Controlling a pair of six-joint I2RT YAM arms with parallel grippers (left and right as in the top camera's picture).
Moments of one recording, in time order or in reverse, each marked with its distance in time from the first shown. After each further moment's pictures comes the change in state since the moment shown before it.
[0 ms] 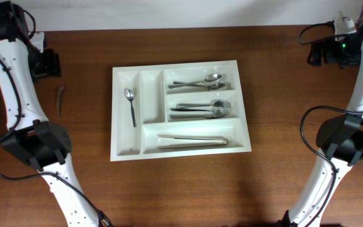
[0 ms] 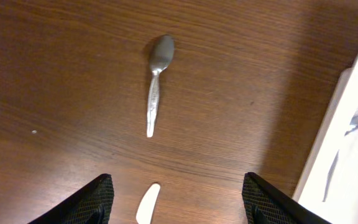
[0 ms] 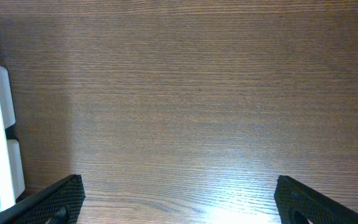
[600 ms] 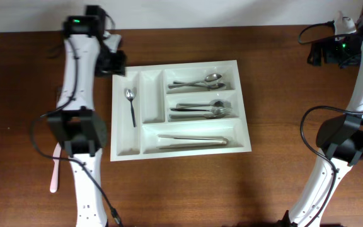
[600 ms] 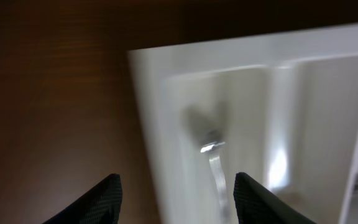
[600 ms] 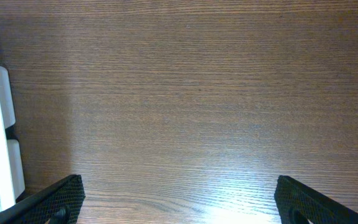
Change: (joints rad) left arm -0.290 0.102 -0.039 0.102 0.122 -0.044; right arm 0.000 0.000 0.000 0.000 0.000 0.000
